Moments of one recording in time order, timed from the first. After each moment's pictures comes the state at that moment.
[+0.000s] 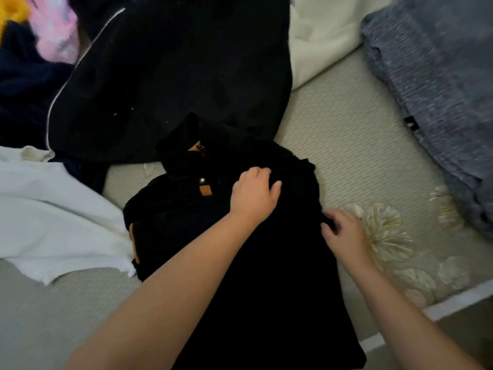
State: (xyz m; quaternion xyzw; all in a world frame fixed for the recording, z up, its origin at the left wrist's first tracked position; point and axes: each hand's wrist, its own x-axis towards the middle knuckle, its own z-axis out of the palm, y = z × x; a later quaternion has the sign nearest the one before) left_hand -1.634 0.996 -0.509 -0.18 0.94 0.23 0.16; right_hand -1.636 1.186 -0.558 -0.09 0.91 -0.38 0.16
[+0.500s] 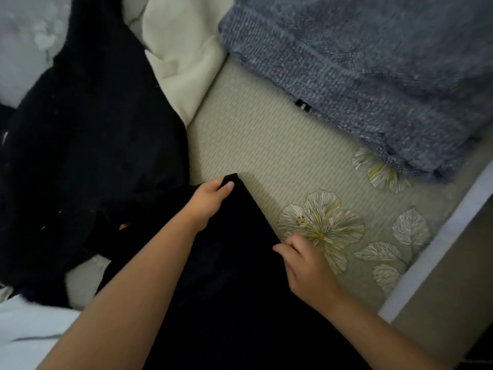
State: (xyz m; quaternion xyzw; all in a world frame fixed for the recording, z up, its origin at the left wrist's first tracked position) left_hand -1.722 1.029 -0.519 -0.28 0.72 0.55 0.31; right_hand -1.608 1.218 -0.539 -0.15 0.88 -0.43 0.08
